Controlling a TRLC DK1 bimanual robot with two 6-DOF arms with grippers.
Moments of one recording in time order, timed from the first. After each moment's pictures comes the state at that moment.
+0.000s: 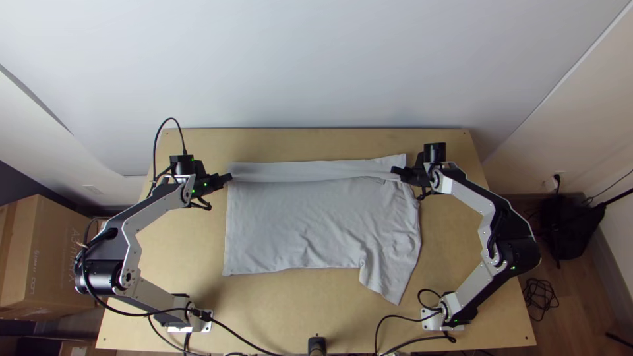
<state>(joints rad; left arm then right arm) 0.06 1.66 0.97 -0.11 0.18 -0.32 0.09 1.81 1.12 -0.24 -0.13 0.35</state>
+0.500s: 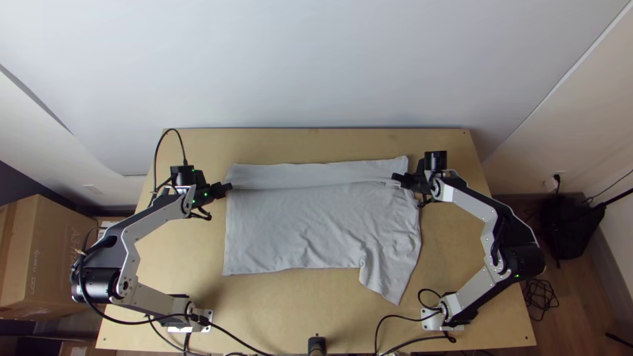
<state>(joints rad) 0.06 1.60 0.85 -0.07 0.18 -0.32 0.09 1.75 1.02 -0.18 -0.12 0.35</state>
